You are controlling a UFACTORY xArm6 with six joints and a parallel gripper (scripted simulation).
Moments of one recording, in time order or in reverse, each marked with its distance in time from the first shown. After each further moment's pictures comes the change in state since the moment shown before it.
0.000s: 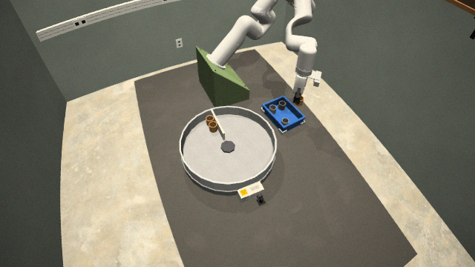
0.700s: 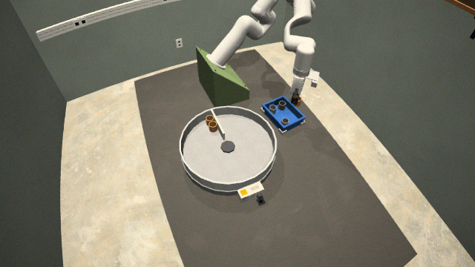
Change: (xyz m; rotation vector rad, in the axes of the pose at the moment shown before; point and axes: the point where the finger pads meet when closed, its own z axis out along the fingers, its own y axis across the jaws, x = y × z) arm -0.009 0.009 0.000 0.000 0.000 0.000
